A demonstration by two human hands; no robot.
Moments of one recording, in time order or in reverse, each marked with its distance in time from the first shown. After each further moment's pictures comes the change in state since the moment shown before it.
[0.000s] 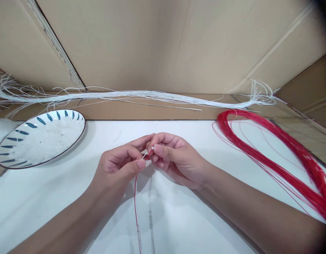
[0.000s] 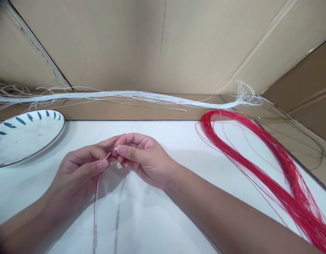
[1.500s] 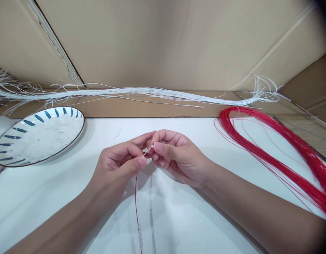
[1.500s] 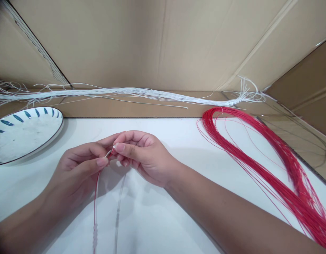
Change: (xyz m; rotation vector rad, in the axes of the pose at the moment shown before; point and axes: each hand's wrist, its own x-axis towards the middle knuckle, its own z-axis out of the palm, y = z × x) left_hand 0.001 0.000 -0.001 -0.003 -0.013 -0.001; right_hand 0.000 0.000 0.000 -0.064 0.009 -0.009
